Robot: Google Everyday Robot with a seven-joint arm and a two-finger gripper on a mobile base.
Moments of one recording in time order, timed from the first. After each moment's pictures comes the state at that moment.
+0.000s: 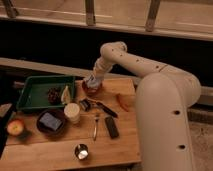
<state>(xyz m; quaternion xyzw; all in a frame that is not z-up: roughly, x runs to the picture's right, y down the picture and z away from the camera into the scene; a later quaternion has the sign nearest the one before) -0.031 -0.095 0.893 -0.25 -0.04 0.62 0.75</state>
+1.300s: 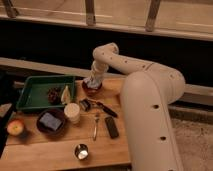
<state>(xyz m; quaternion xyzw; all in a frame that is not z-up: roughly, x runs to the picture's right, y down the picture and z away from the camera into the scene) -0.042 -0.093 0.931 -0.21 0.00 0.58 0.79</state>
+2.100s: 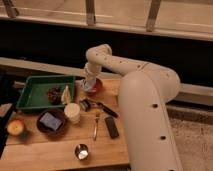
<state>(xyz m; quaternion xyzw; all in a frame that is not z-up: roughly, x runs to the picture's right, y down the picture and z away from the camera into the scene) -0.073 -0.071 0.907 -0.25 -0.02 0.54 0.80</state>
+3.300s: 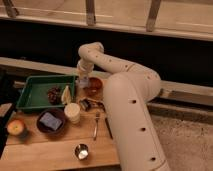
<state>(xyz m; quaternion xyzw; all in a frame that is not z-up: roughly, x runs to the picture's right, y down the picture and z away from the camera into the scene) -0.143 -0.091 0.933 -0.27 -0.04 0.52 0.81</state>
